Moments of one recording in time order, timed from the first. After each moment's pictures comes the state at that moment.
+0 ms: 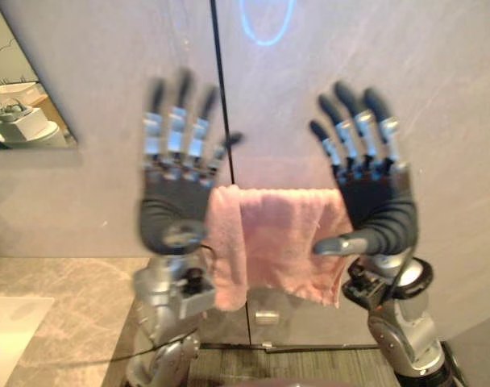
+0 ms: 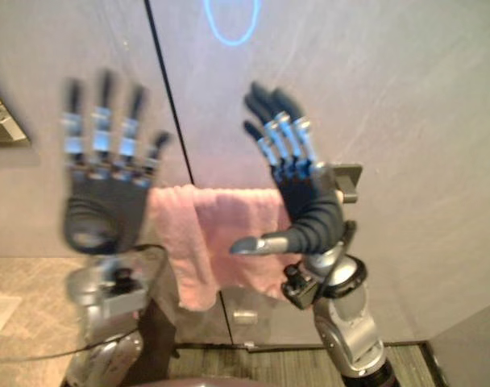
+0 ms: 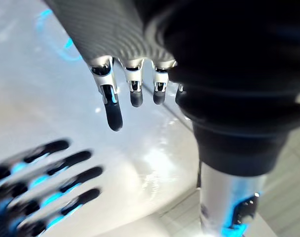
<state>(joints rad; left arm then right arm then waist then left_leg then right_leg) 0.02 0.20 -0.44 -0.67 -0.71 -0.32 -0.04 -0.04 -0.32 0.34 -0.63 0.40 -0.32 0.14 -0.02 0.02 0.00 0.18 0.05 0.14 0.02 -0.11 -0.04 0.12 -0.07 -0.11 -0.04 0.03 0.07</state>
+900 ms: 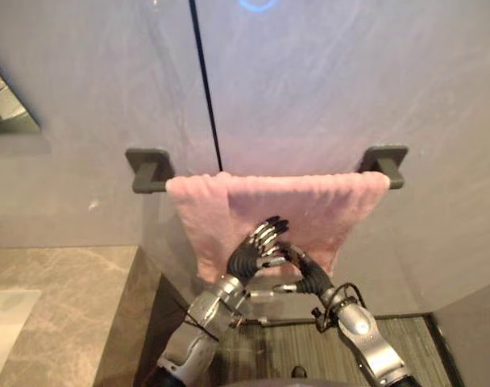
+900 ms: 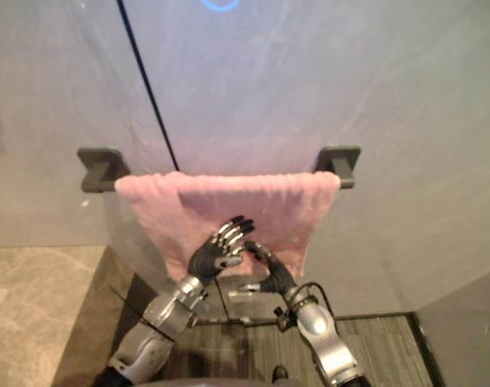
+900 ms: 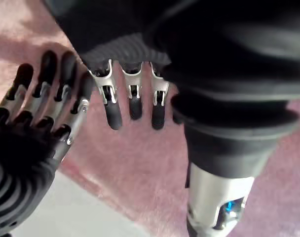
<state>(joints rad) 0.05 0.17 -0.46 -0.07 -0.65 -0.10 -0.14 0.10 -0.24 0.32 0.10 0.03 -0.14 0.13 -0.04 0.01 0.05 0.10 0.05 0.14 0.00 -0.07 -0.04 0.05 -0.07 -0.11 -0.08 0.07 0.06</state>
